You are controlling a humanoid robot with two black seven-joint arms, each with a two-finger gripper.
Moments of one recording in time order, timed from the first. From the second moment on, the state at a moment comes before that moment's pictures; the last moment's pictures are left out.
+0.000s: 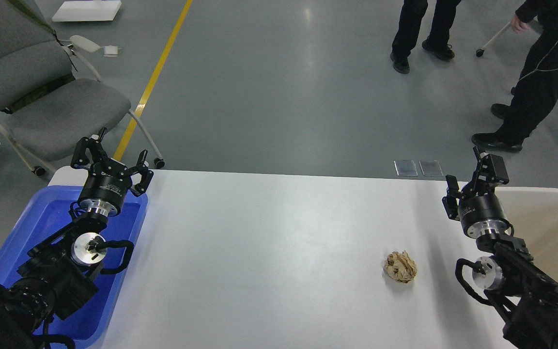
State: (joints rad) left arm -0.71 0.21 -0.73 -0.22 -0.11 -0.62 -0.57; right arm 0.51 -0.27 0.91 0.67 -0.43 -0.08 0.60
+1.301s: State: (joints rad) left arm -0.71 0.21 -0.73 -0.22 -0.11 -0.62 -0.57; right arm 0.82 -0.47 0.34 0.95 -0.58 -0.17 0.21
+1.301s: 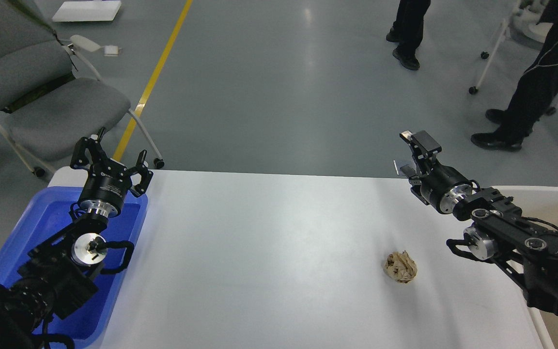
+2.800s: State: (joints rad) left arm -0.71 0.21 -0.73 -0.22 -0.11 -0.62 -0.57; right arm 1.09 -0.45 -0.59 1.01 -1.29 -0.19 0.10
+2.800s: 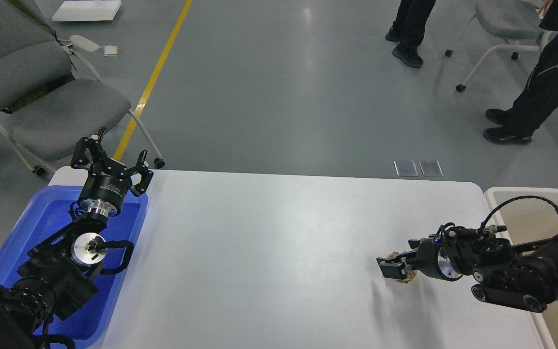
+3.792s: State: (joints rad) left arm -0.71 0.21 -0.73 -0.22 -0.11 -0.62 -0.57; right arm 1.01 -0.39 -0.61 0.86 -1.29 -0.25 0.15
